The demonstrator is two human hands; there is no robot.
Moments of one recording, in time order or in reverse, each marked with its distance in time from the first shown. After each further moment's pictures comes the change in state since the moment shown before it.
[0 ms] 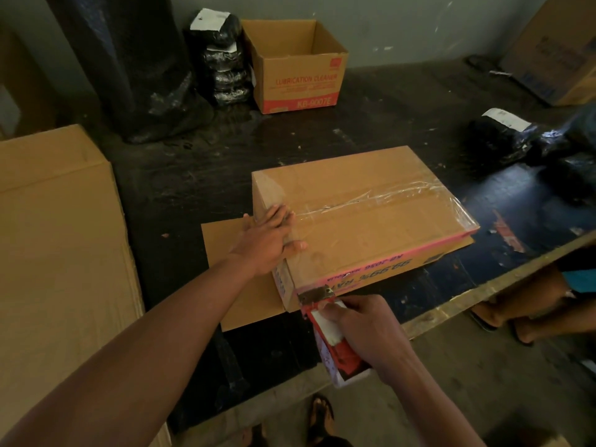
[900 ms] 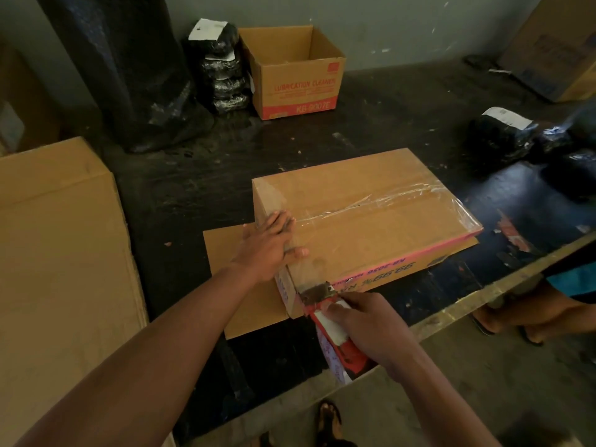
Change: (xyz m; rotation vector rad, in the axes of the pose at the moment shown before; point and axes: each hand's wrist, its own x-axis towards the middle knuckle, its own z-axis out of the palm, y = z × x) left_hand -0.001 -0.003 0.001 -0.030 0.015 0.003; right_hand 0.004 -0.013 -0.008 -0.047 -0.095 -0.056
